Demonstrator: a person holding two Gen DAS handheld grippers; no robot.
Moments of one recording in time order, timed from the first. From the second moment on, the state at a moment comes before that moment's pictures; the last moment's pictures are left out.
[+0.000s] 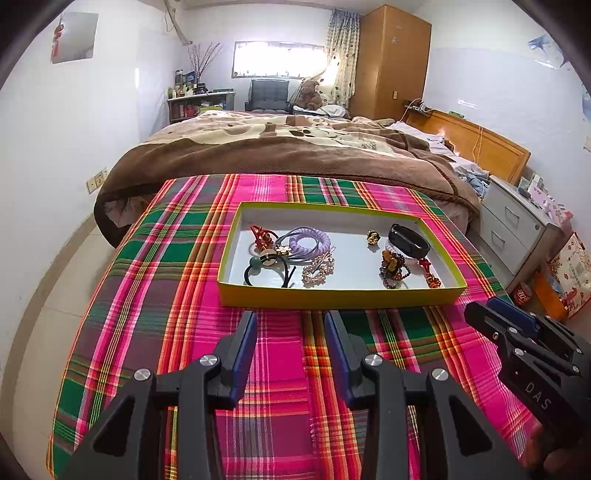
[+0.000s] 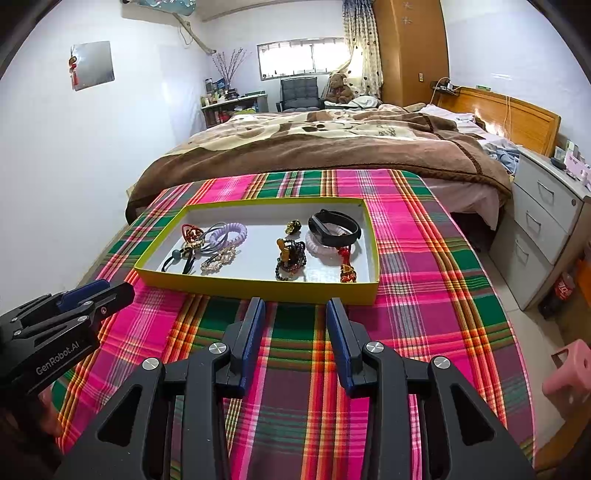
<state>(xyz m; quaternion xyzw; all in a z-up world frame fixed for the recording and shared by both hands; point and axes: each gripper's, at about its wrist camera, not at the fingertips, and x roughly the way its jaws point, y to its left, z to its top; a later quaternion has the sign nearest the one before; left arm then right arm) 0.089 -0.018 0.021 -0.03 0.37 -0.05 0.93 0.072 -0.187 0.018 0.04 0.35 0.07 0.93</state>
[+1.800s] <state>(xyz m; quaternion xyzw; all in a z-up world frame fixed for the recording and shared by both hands) 0.077 -0.015 0.028 -0.04 0.35 -0.04 0.93 0.068 -0.181 0.013 0.05 0.35 0.07 0.93</state>
